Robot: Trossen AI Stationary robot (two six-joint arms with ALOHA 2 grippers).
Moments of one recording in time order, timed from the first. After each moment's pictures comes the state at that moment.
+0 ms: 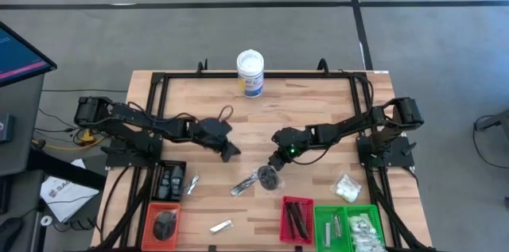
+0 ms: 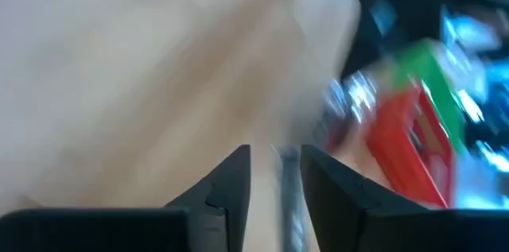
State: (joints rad) left arm 0.01 1.41 0.59 0.19 0.11 -0.85; right arm 0.07 1.68 0.80 0.13 -0.20 1.00
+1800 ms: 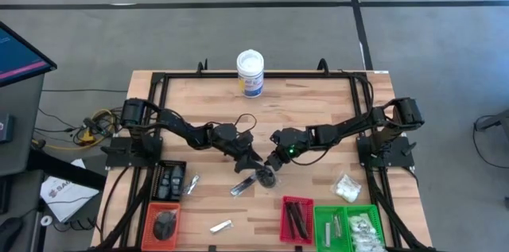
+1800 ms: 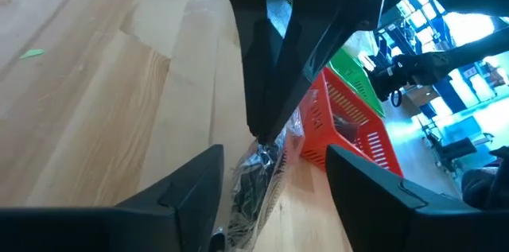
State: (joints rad) left arm 0.00 1.87 0.70 0.83 0.37 -0.65; right arm 0.09 1.68 0.80 0.22 -0.18 1.02
